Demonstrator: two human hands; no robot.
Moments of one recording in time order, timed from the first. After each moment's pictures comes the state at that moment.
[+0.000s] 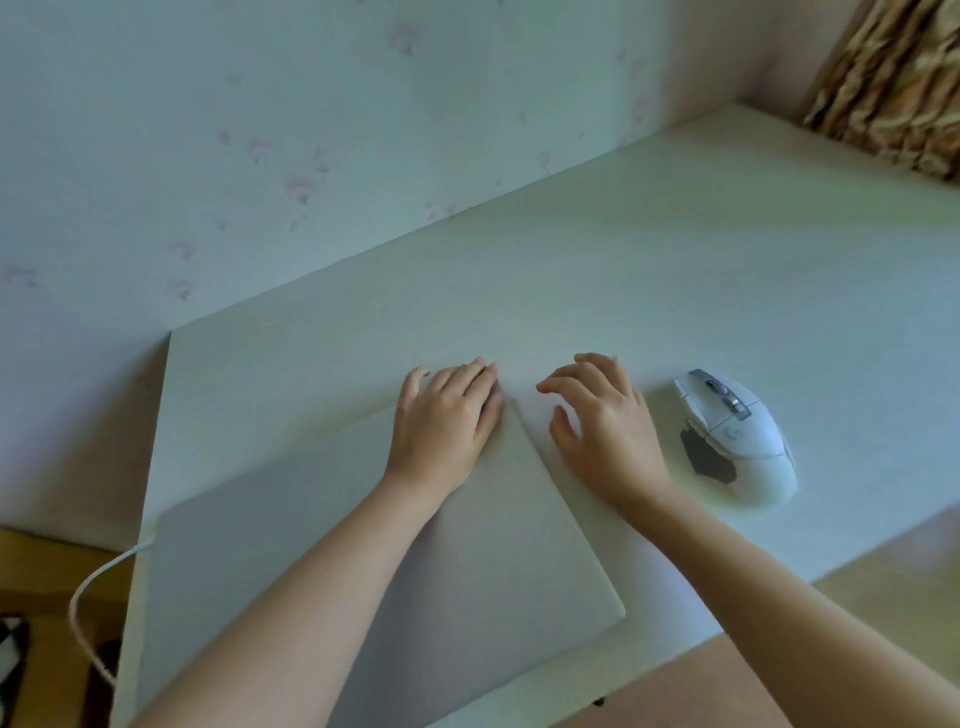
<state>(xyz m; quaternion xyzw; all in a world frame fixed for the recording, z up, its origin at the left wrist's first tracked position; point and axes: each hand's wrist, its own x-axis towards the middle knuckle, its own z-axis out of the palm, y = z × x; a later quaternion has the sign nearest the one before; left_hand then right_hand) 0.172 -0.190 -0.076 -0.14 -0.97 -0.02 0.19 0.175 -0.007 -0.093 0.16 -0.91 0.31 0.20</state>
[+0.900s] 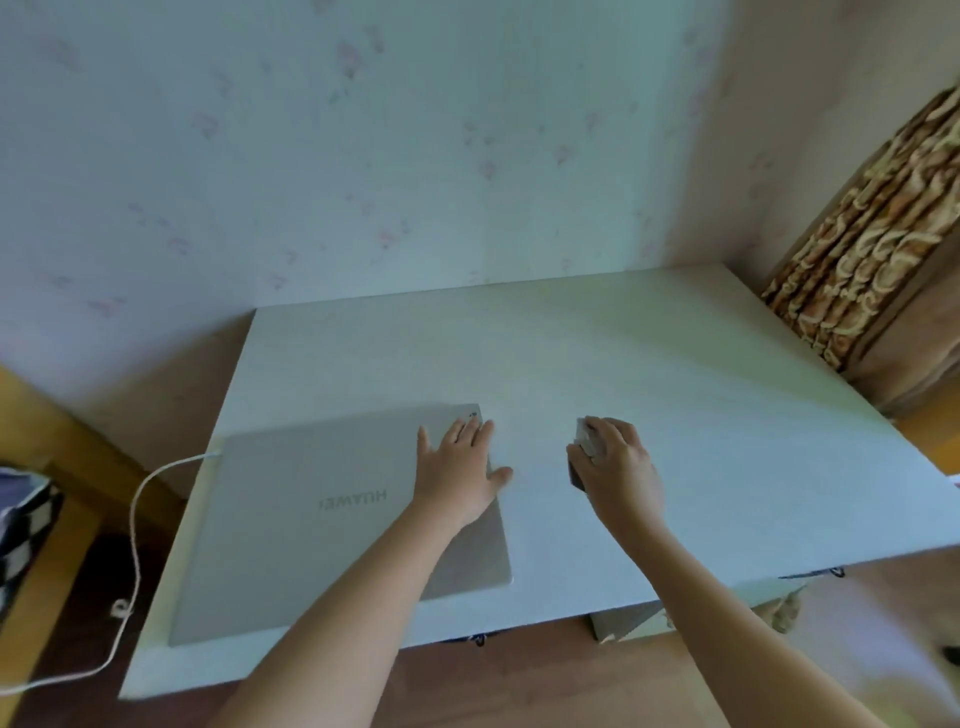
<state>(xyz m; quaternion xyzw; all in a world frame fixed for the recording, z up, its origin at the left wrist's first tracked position) 0.250 -0.112 0.009 0.06 -0.99 -0.08 -0.09 0.213 0.077 0.005 0.05 -0.94 0.34 0.03</state>
